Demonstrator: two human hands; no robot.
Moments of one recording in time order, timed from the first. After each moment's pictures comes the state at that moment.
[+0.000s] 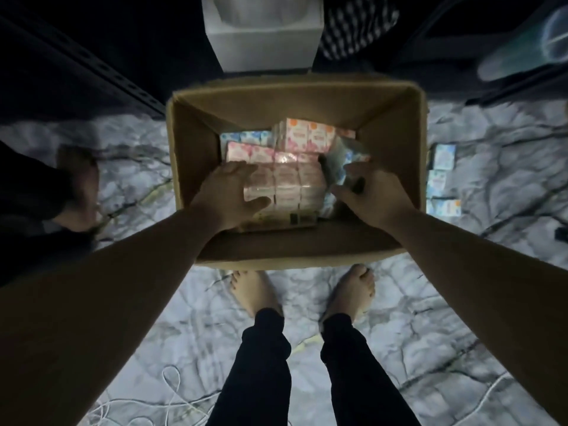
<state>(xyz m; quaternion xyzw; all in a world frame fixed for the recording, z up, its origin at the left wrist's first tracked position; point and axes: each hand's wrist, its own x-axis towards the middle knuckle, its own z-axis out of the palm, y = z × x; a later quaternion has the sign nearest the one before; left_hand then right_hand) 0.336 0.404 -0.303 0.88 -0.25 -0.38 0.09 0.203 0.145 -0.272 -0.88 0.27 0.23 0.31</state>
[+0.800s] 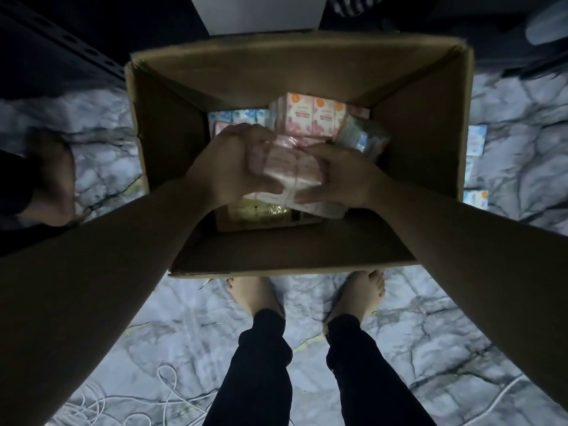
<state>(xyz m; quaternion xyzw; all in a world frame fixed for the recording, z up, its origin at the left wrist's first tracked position) 0.364 0.374 -0.336 0.85 -0.29 -0.38 0.24 0.243 0.158 -0.352 -0.83 0.14 0.33 0.43</state>
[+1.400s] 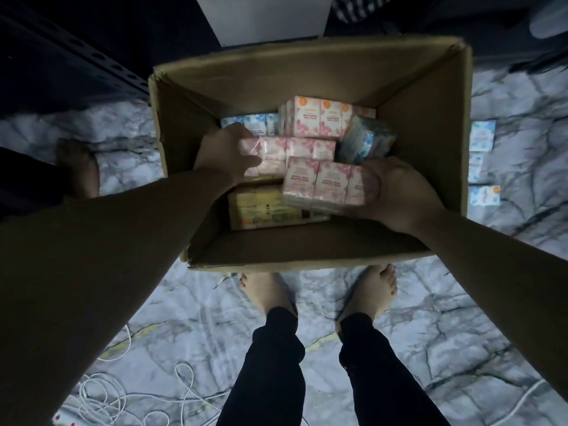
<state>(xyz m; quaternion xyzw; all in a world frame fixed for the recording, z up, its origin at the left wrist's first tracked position) 0.380 0.385 -0.362 0.92 -0.12 -0.33 0.18 0.184 0.134 -0.320 -0.90 0.18 0.24 0.33</state>
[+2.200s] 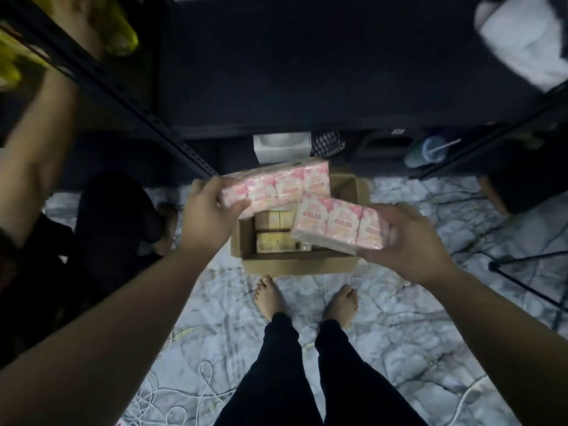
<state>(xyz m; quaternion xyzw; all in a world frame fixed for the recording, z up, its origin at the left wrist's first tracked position) 0.310 0.425 0.077 0.93 -0.08 -0.13 0.32 0.117 0.113 0.064 -0.92 0.17 0.06 0.36</state>
